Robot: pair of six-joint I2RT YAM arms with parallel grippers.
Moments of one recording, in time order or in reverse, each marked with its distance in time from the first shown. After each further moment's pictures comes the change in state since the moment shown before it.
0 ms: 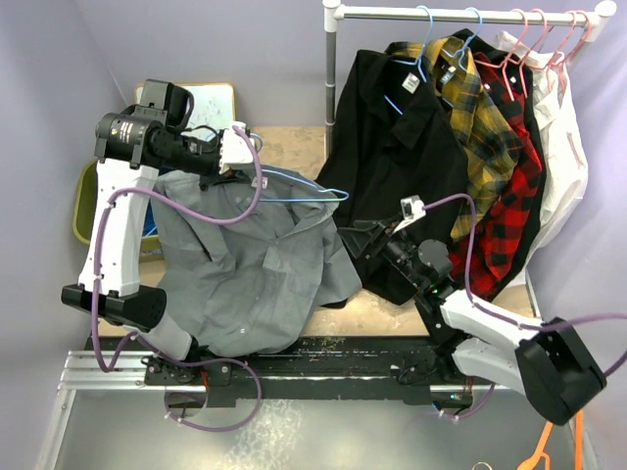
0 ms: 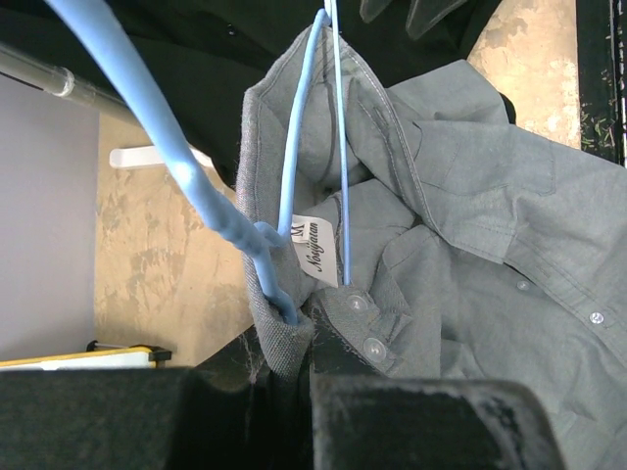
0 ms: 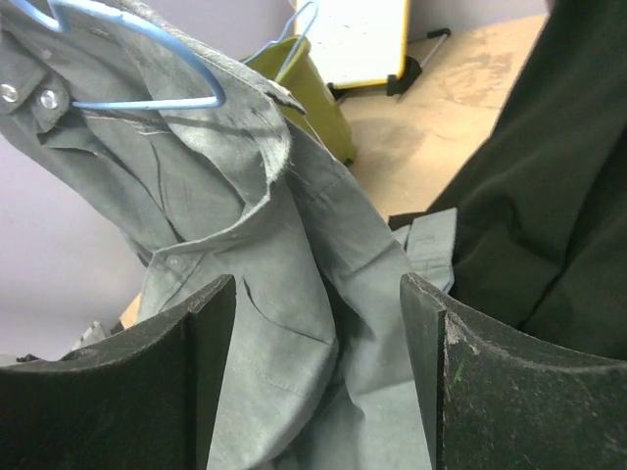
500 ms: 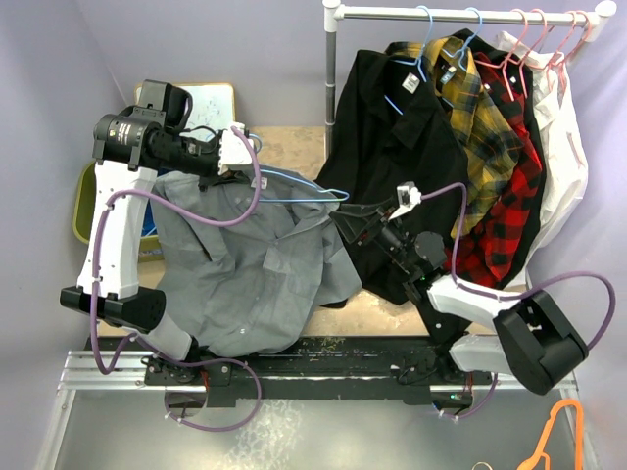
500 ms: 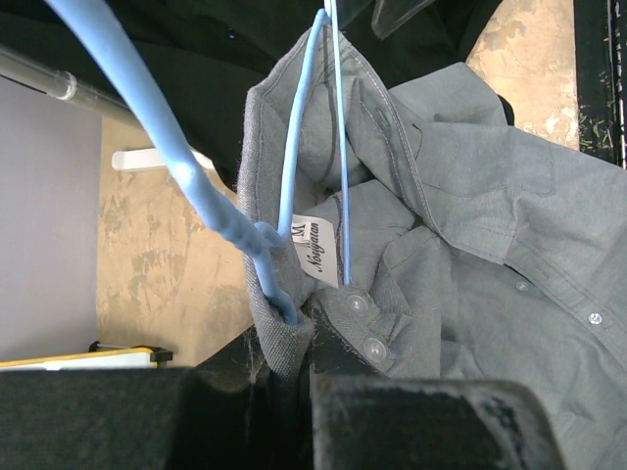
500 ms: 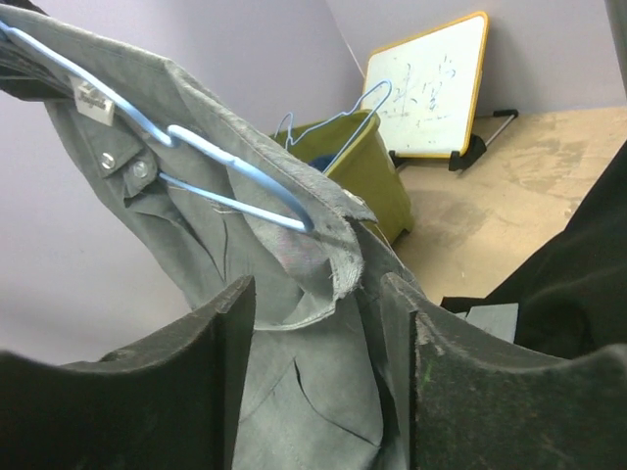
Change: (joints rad) left arm 0.000 -0.013 -0.003 -0.001 0.004 0.000; right arm 0.000 0.213 0.081 0.340 -0.072 0.043
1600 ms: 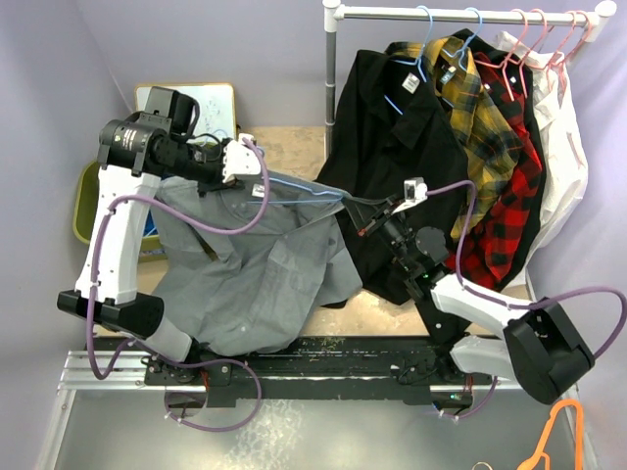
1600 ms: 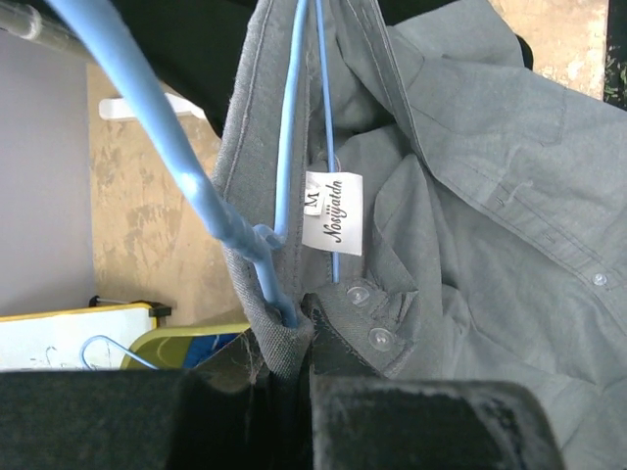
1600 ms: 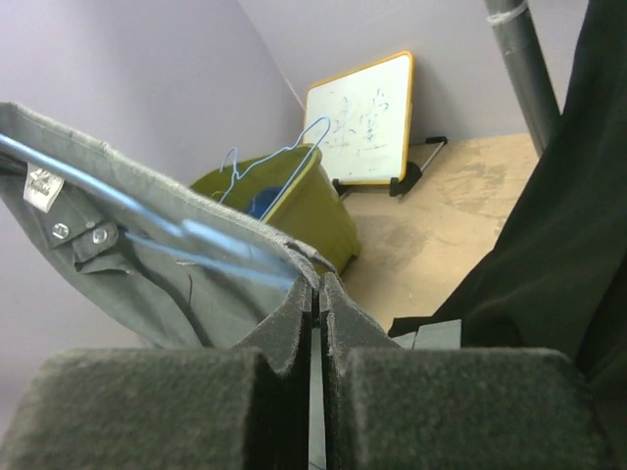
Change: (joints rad) left arm -0.029 -0.030 -0.056 0.012 -0.145 -0.003; right arm -0.001 -0.025 0.052 -0.103 0.140 -0.044
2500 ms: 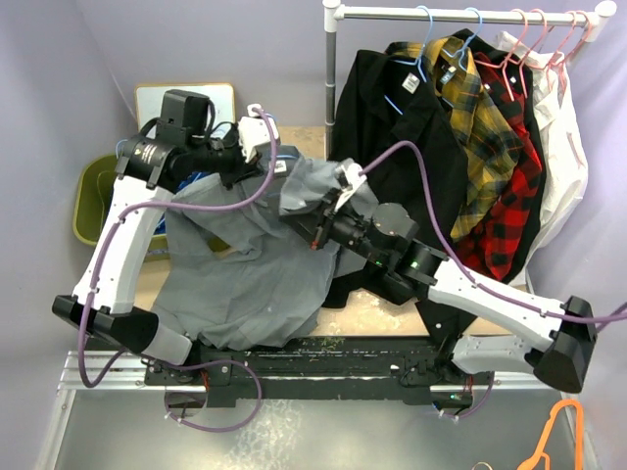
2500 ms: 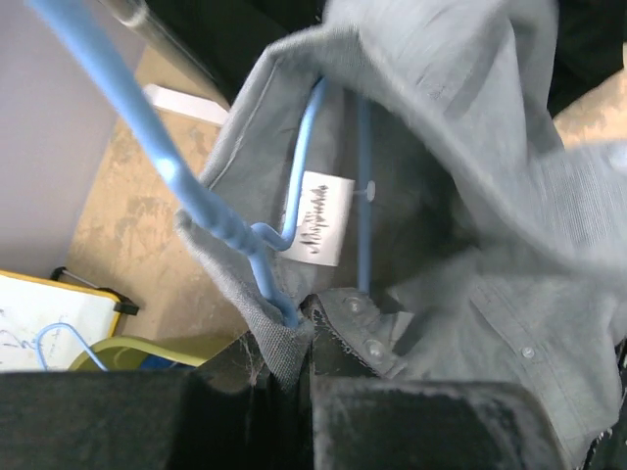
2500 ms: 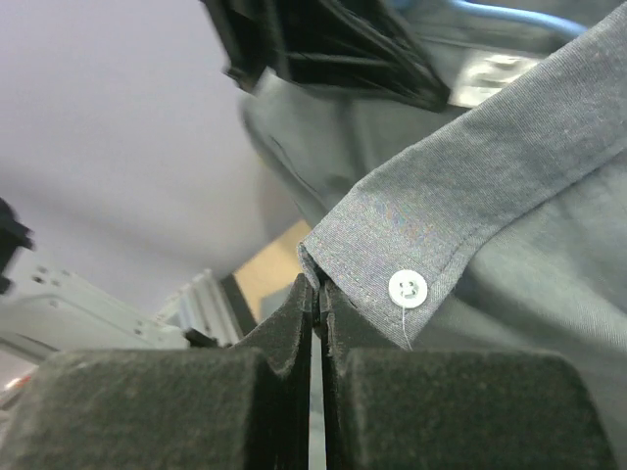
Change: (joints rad) left arm -0.094 -0.070 -0.218 0.428 -0.114 -0.510; right arm 0.374 -0.069 0.473 -0.733 0.017 -0.145
